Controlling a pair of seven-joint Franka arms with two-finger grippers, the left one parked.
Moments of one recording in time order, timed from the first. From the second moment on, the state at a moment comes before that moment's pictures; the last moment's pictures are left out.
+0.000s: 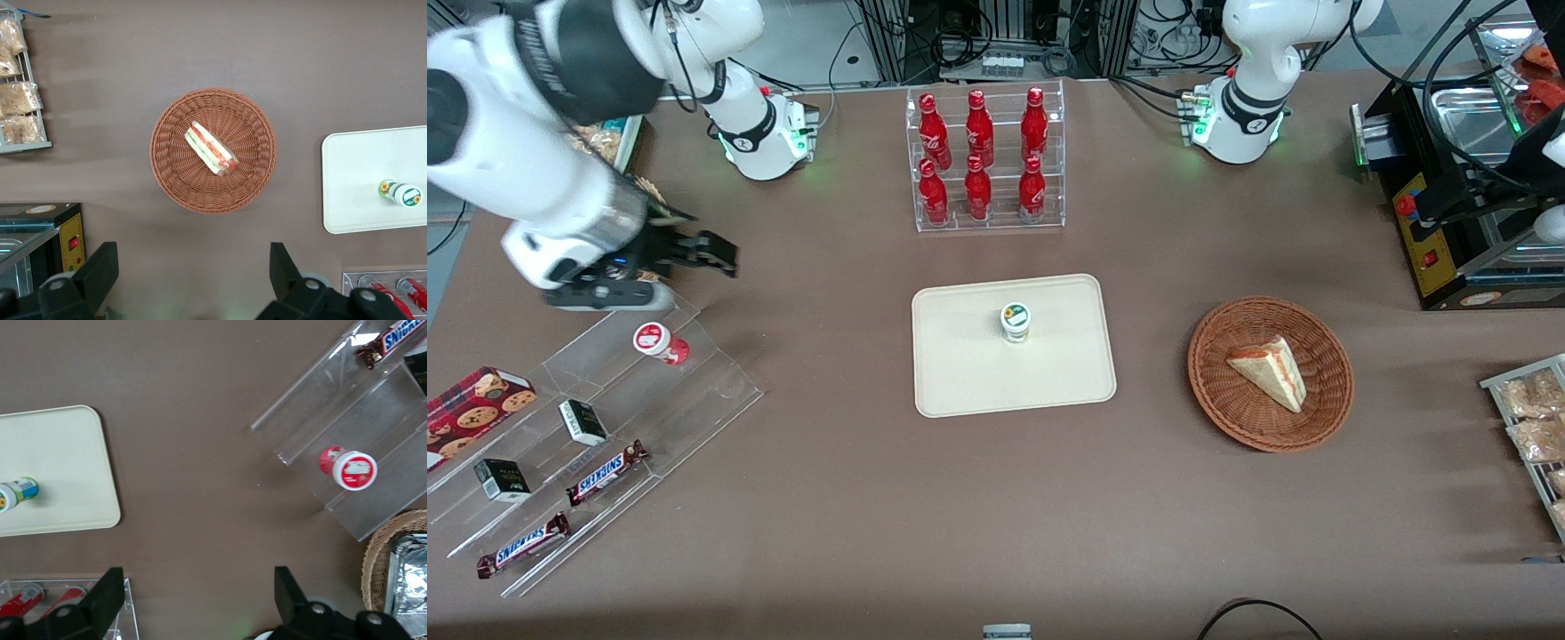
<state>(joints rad) 0.41 -0.08 -0.24 -1.80 0.06 1.62 0.22</state>
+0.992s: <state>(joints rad) 0.12 -0.12 -0.15 -1.82 0.01 1.62 -0.02</state>
